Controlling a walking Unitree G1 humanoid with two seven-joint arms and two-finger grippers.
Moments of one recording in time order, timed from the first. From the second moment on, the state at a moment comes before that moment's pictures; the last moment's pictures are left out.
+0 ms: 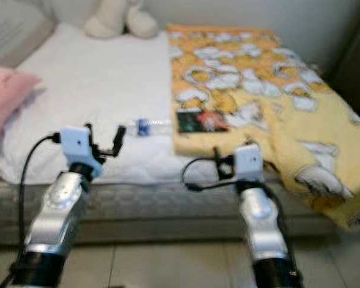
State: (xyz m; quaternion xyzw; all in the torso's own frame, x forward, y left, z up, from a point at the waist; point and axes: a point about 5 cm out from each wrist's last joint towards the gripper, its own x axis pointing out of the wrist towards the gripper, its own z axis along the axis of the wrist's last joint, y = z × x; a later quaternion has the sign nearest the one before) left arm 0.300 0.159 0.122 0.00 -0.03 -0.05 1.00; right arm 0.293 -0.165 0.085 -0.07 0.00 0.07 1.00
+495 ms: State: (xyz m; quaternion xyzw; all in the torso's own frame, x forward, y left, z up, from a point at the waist) left arm 0.306 0.143 0.125 -0.01 -0.03 -0.06 1.00; right arm 0.292 -0.180 0.086 -0.08 0.00 0.06 1.00
